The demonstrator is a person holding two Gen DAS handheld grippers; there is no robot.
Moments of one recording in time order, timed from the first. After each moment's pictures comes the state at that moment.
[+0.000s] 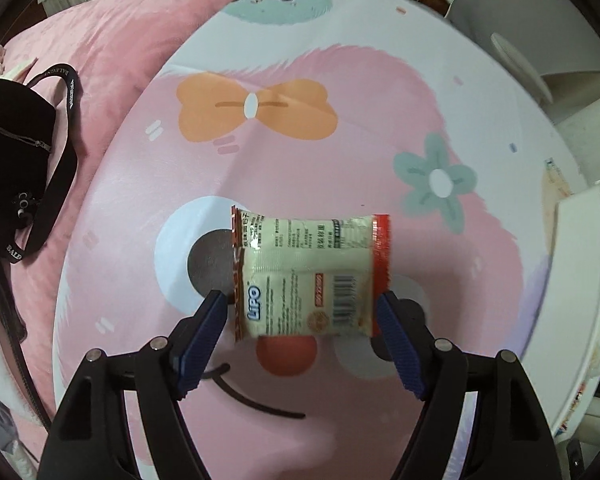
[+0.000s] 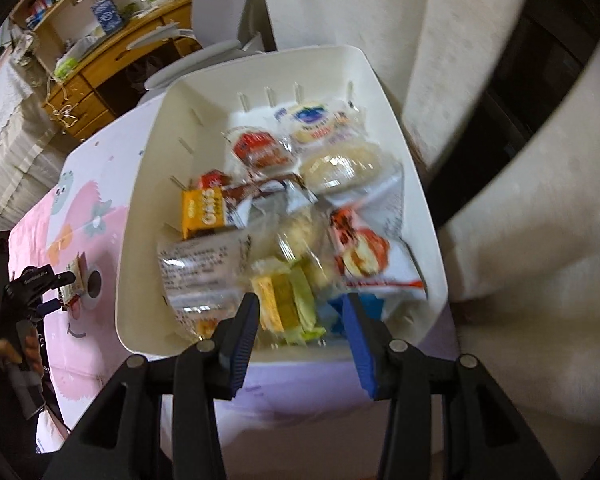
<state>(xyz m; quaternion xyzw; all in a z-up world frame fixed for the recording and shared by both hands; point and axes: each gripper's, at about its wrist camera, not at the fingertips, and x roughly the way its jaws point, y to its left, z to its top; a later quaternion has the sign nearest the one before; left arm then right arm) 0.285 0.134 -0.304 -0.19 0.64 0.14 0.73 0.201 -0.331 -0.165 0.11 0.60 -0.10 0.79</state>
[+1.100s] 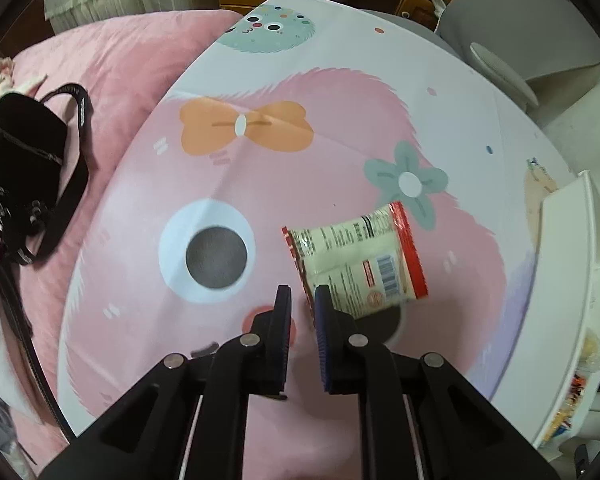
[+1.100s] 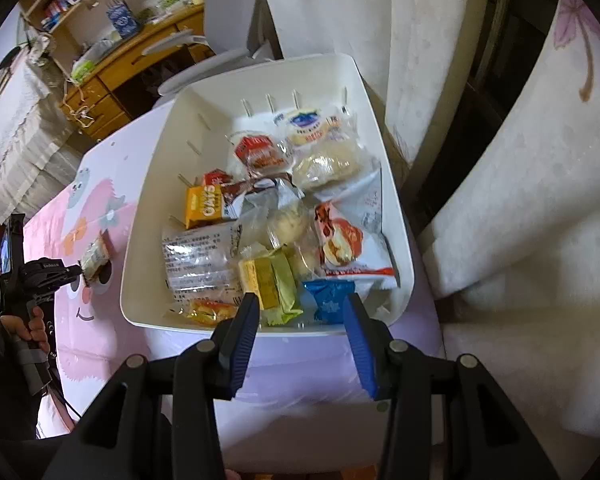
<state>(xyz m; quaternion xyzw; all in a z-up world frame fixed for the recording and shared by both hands) 0.268 0.116 -0.273 -0.18 0.61 0.15 0.76 0.176 -0.351 -0.147 0.11 0.58 -0.06 0.80</state>
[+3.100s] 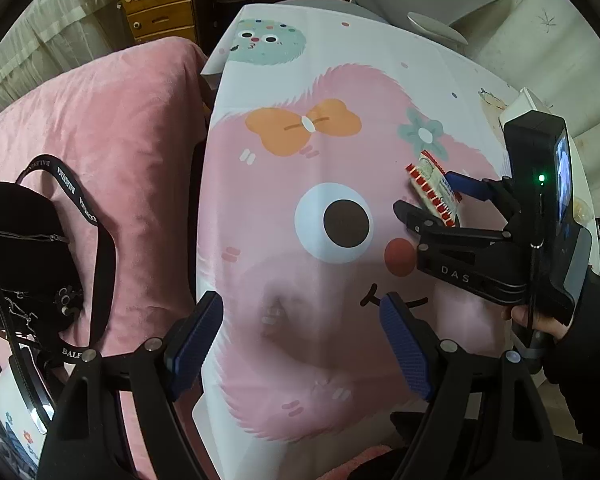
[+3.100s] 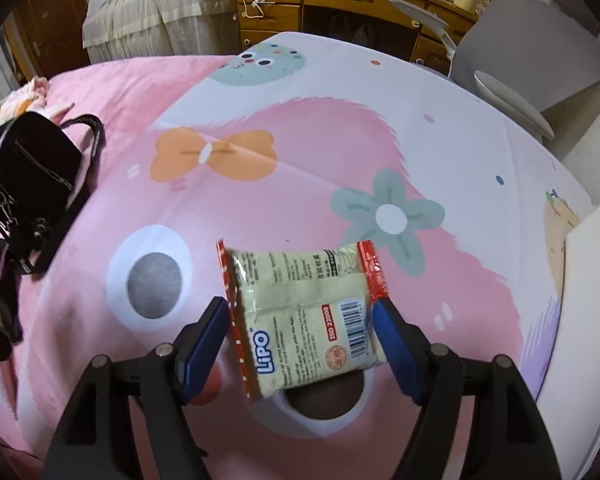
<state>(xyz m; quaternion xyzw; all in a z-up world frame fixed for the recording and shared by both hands) 0.220 0.229 -0.236 -0.07 0.63 -0.03 0.77 0.319 0.010 -0.289 -0.13 0.56 0.16 0.80</state>
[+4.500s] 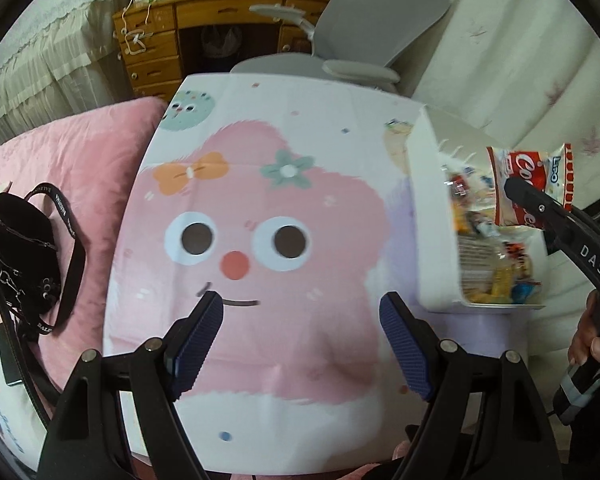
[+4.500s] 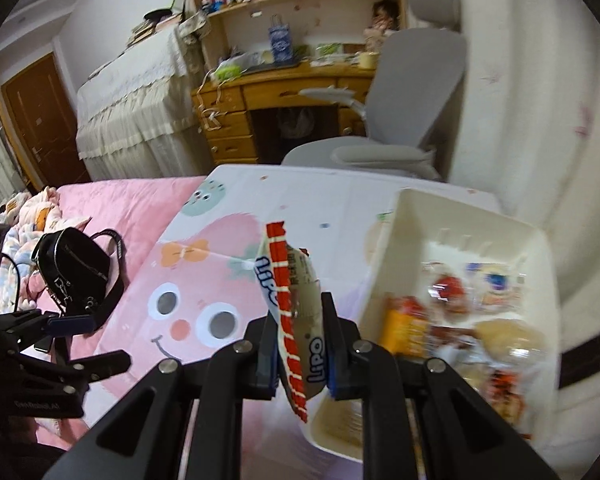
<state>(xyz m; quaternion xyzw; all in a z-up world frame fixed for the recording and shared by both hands) 0.164 0.055 -0.150 -0.07 0.54 -0.01 0.84 0.237 -0.189 -0.107 0.00 0.44 0.12 0.89</state>
